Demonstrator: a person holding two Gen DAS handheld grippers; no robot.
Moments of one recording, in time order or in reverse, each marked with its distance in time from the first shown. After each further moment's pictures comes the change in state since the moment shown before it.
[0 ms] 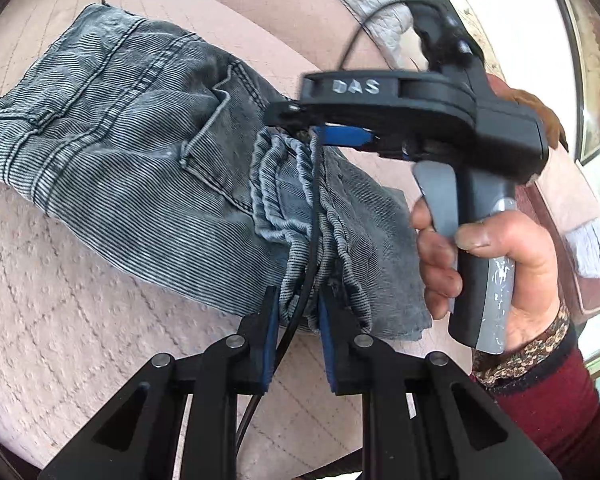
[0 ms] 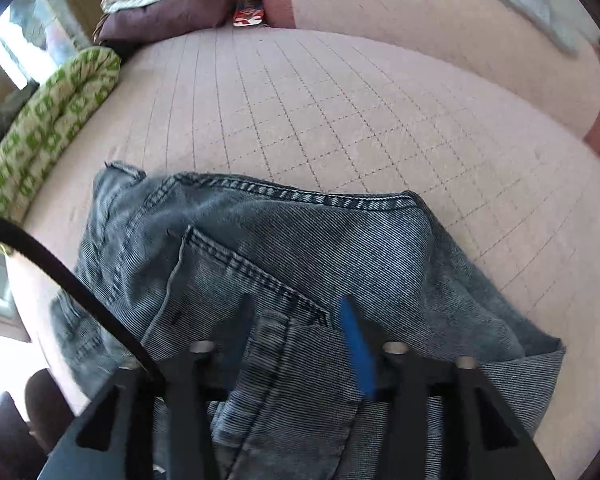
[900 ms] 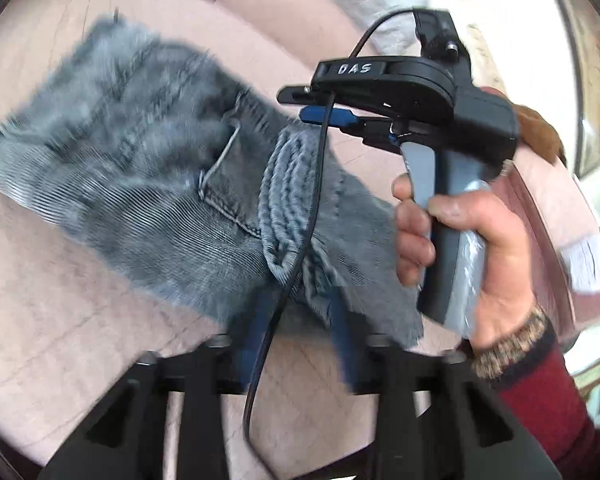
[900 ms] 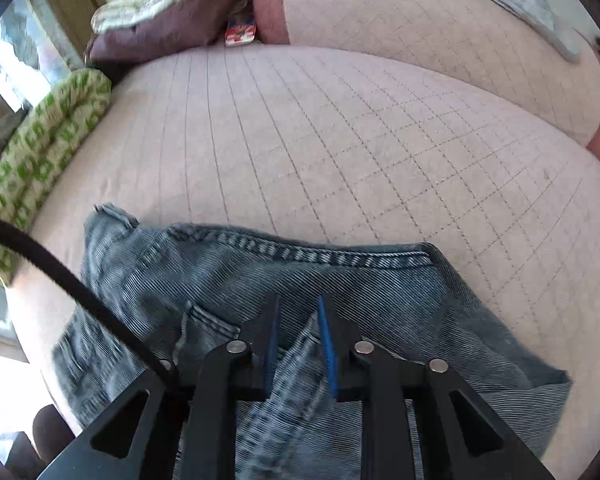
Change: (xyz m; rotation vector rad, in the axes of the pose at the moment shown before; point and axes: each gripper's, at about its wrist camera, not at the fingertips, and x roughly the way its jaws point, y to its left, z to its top) left arm -0.036 -0.017 0.006 -0.002 -0.047 0.004; right arm -0.009 -0.011 0.028 0.116 -0.122 0.069
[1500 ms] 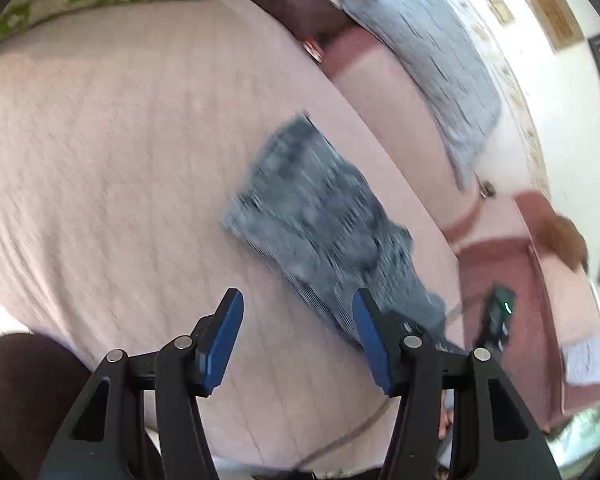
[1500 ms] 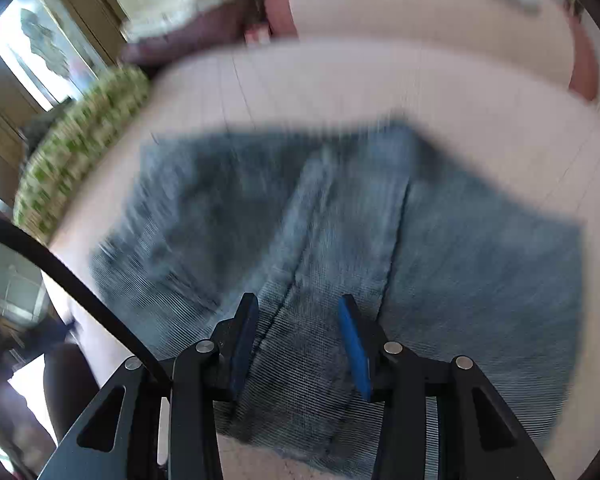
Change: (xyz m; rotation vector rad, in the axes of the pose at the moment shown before) left arm -0.115 0.117 0.012 -0.301 -0.215 0.161; right arm -0.016 -0.006 -0.119 -0.005 0.076 0.030
